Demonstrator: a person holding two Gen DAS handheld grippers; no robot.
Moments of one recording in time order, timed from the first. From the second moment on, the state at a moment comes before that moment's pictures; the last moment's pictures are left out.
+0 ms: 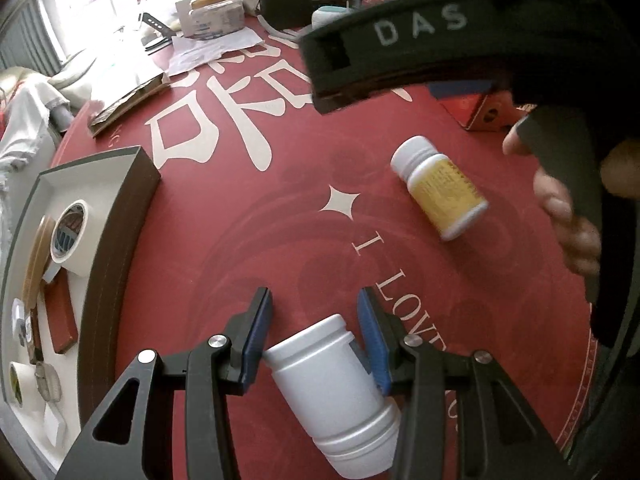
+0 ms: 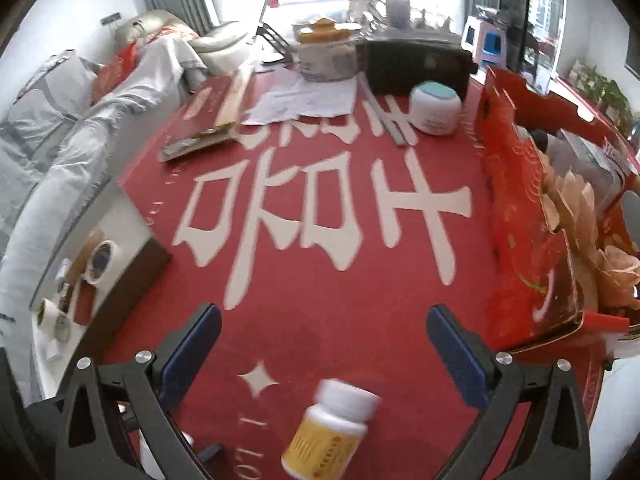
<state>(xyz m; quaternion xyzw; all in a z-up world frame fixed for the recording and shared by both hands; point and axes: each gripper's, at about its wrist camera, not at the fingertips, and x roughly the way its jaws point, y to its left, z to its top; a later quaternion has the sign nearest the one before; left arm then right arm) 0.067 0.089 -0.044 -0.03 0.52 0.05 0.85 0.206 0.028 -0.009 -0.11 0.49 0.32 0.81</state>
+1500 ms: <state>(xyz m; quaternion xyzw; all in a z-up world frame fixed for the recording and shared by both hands) -0.011 0.122 -0.041 -0.18 0.52 0.13 0.83 0.100 -0.004 -0.027 -0.16 0.58 0.41 0.69</state>
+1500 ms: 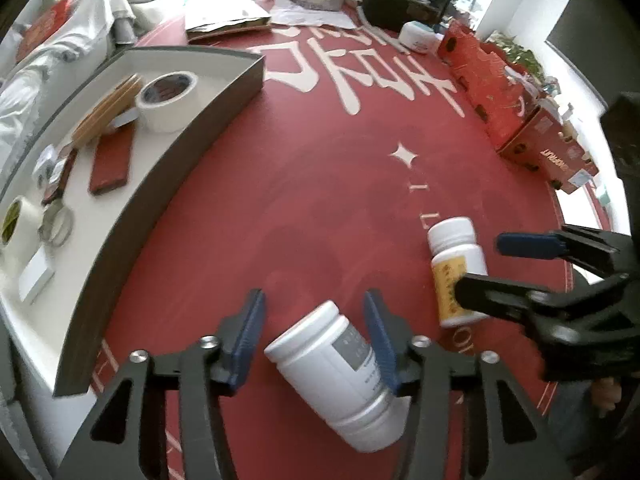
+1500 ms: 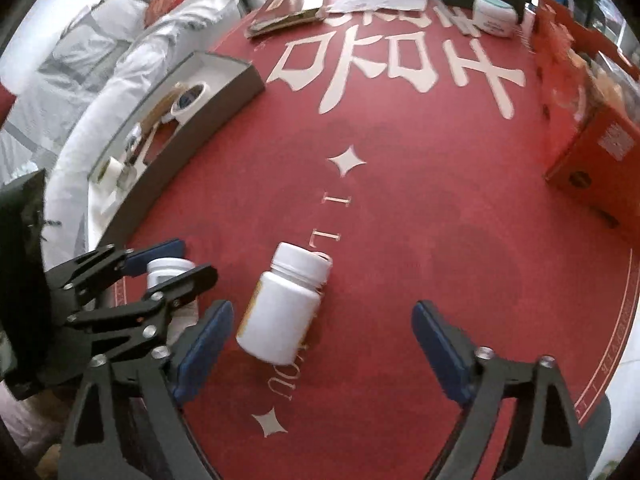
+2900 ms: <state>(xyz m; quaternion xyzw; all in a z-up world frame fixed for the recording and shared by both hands) -0.019 0.078 0.088 -0.18 0.46 0.23 0.84 0.092 -0.068 0.030 -0.08 0.58 0.37 0.72</state>
